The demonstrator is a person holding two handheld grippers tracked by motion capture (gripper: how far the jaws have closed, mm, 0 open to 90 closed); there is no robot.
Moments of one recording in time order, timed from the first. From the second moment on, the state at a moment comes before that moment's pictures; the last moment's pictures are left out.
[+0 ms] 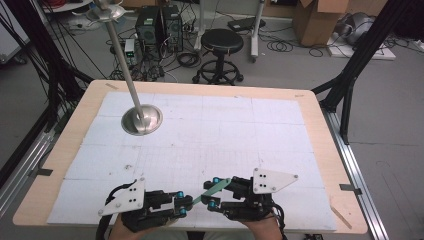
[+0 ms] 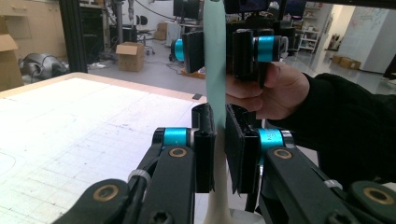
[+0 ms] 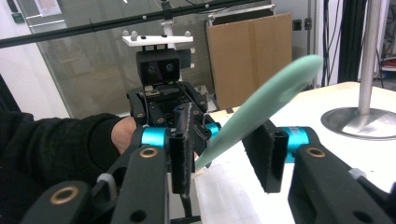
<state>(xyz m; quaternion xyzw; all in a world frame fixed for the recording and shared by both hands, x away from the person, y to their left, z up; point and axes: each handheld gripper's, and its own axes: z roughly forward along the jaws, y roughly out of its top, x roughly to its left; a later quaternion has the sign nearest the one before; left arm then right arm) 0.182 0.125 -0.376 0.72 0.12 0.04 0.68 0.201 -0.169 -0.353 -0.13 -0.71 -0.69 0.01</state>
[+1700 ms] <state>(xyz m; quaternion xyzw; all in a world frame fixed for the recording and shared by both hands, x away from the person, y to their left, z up) 0.188 0.116 -0.382 0.75 0.10 -0.05 0.65 0.210 -0.151 -0.319 -0.06 -0.75 -0.65 0.08</state>
